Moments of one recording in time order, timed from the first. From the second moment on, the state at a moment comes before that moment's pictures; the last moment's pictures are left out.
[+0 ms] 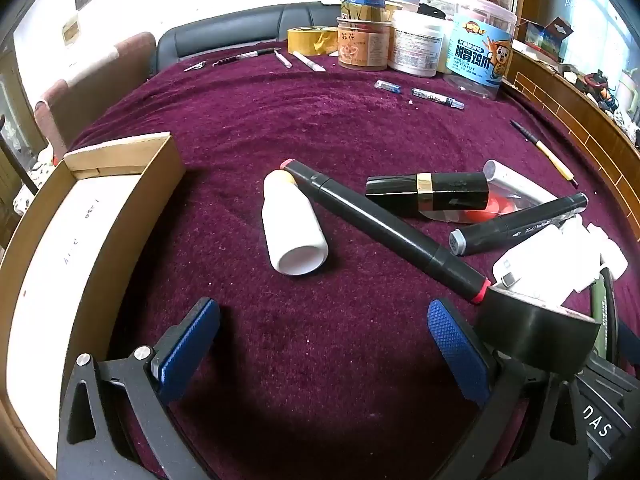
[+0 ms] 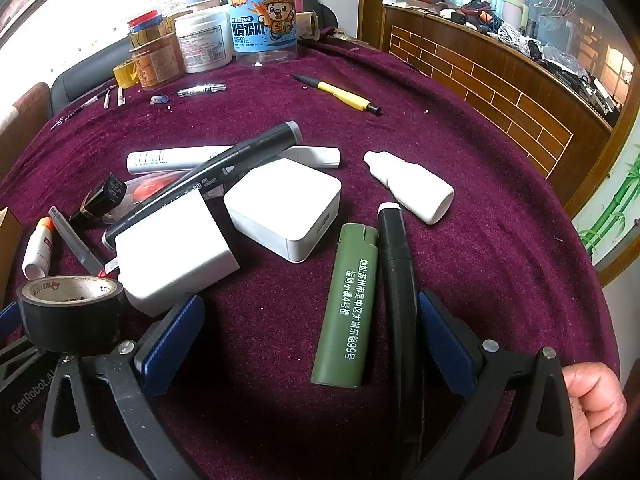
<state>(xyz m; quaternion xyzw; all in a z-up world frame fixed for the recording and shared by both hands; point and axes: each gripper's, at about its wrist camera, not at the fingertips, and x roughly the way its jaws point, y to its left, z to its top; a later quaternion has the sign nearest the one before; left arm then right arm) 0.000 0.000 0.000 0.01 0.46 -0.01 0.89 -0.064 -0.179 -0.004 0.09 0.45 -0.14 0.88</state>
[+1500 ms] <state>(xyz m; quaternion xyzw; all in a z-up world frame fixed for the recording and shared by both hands) -0.014 0.002 -0.001 0.03 0.46 -0.04 0.89 -0.066 -0.177 -0.002 0.10 0.45 -0.14 0.88</state>
